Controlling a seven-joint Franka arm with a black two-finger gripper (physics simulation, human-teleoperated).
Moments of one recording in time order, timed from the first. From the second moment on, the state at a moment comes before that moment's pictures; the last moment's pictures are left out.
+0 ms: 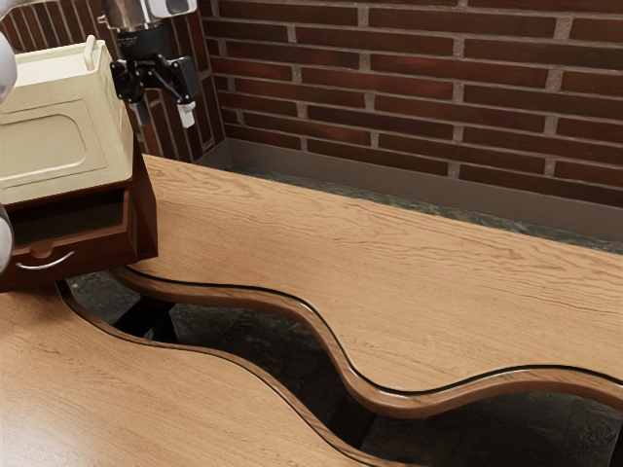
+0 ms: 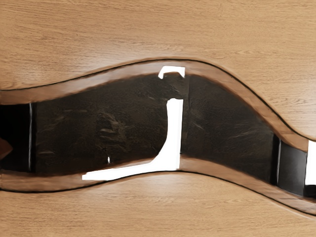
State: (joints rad) arm -0.18 0.35 0.44 -1.02 -0.23 1.25 0.13
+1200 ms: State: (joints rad) arm 0.59 -0.37 -0.16 -2.45 -0.01 2.06 -0.38
